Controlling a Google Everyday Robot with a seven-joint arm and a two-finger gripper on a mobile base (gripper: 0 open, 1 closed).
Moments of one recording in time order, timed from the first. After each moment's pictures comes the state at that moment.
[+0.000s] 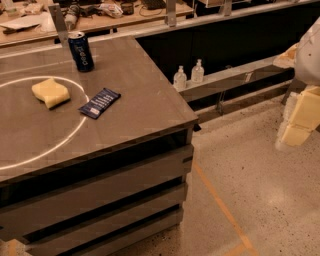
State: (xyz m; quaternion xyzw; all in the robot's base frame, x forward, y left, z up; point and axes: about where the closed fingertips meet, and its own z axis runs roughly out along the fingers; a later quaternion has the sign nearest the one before) arm 0.438 -0.216 0.978 -0.60 0.78 -0.04 0.16
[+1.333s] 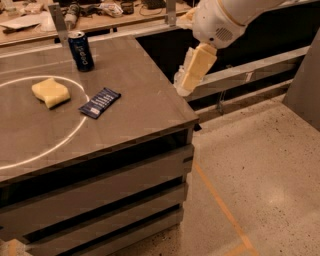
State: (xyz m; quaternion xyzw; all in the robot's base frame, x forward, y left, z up) arm 0.580 -0.049 0.994 -0.69 0.65 0.06 0.33
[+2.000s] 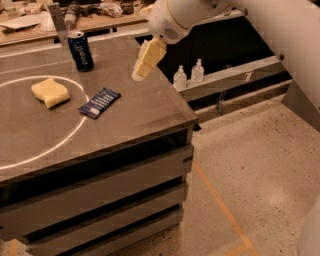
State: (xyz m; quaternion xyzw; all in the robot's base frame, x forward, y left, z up) arm 0.664 0.048 0.985 -0.67 0.61 0.09 0.41
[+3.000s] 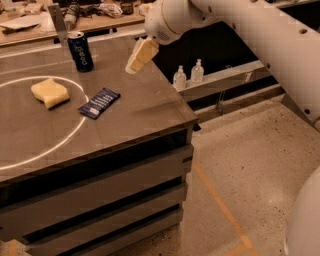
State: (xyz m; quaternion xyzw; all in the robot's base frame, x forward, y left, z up) arm 0.710 0.062 0.984 -0.63 0.61 0.07 0.47
